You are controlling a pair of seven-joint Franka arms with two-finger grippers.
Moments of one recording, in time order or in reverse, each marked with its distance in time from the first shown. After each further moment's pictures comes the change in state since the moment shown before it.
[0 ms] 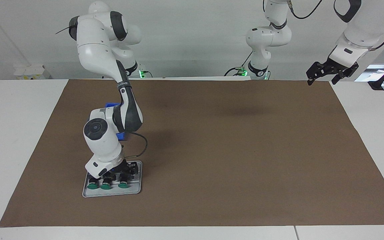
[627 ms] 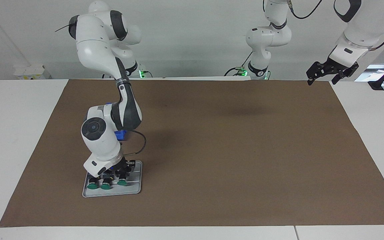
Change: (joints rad) left arm 0.000 0.000 0.000 0.000 0.000 0.001 0.000; right arm 0.006 -0.043 0.003 0.069 -0.002 -0.182 -0.004
